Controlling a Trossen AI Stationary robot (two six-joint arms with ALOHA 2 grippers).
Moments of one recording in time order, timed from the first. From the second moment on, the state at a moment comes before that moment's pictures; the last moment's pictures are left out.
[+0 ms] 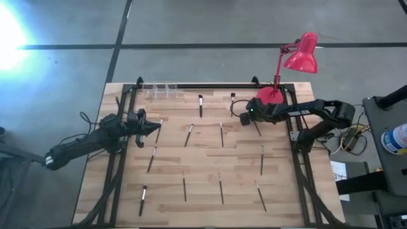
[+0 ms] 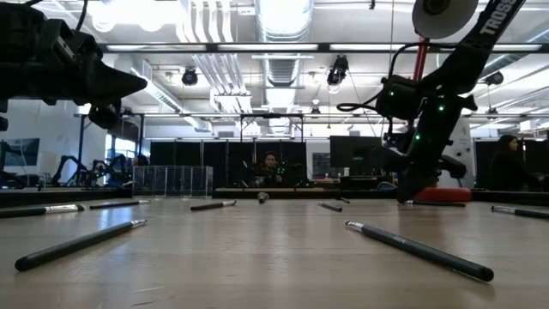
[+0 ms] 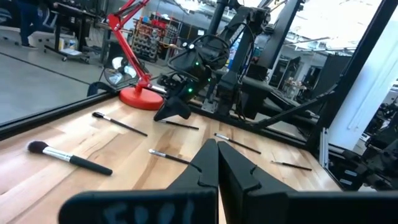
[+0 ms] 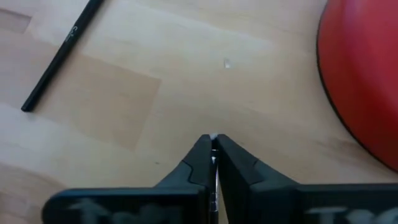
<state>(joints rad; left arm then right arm) 0.38 0.07 0.01 0.06 0.26 -0.31 -0.51 1.51 0.53 -0.14 0.31 0.68</state>
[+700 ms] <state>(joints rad) 0.38 0.07 0.01 0.06 0.25 -0.31 -0.43 1.30 0.50 -0.11 0.29 0.51</state>
